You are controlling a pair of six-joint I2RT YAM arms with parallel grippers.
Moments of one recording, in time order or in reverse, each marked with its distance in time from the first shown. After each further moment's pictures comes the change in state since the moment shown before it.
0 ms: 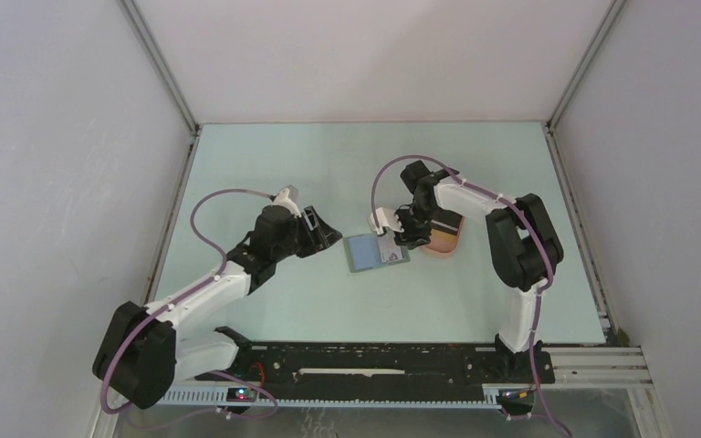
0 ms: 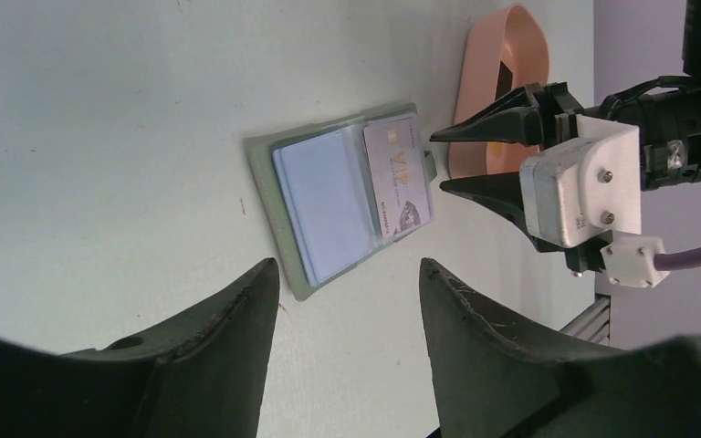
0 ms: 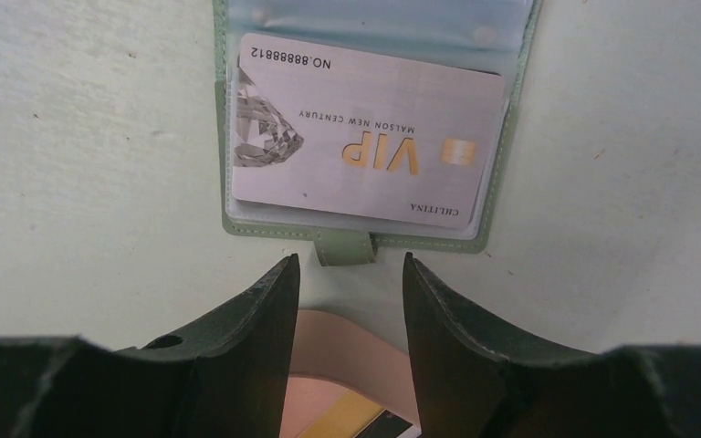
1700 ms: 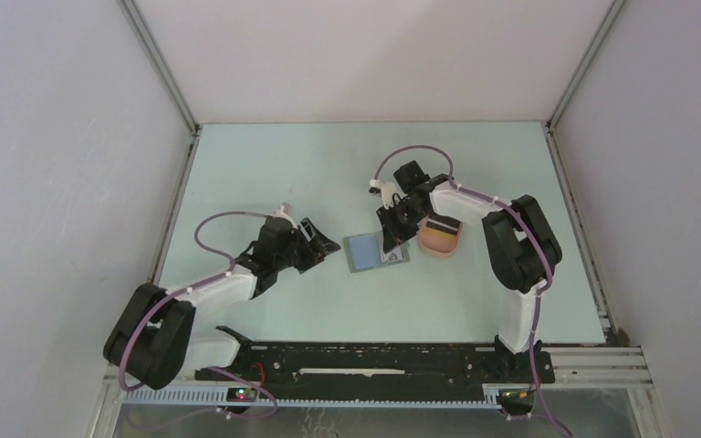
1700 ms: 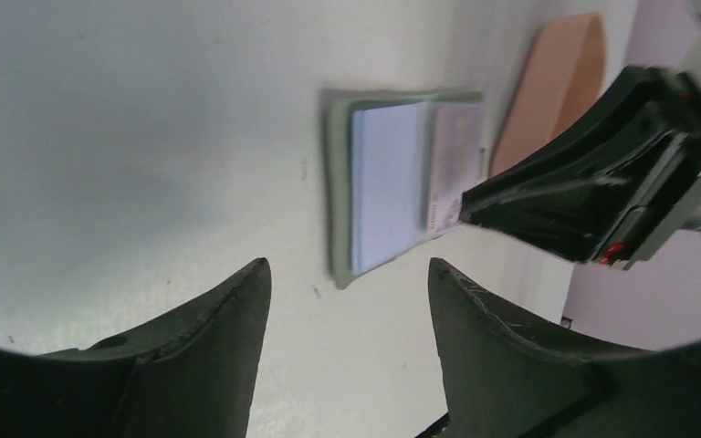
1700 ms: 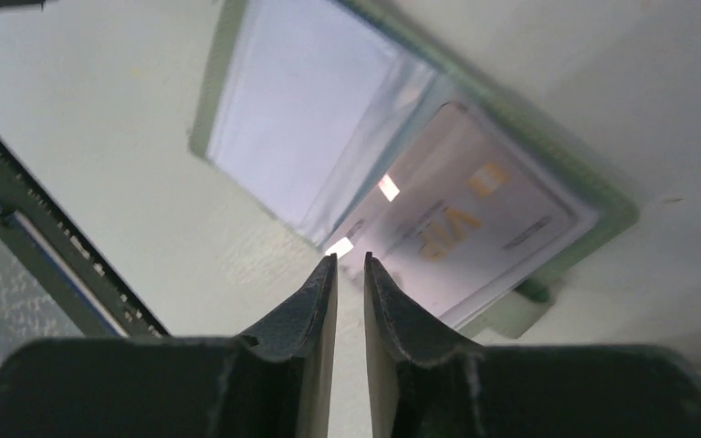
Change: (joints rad) left arm 0.037 0.074 -0.123 0.129 0.026 -0.182; right arm 0.031 -0.028 -0.070 0.234 -0.100 1.315
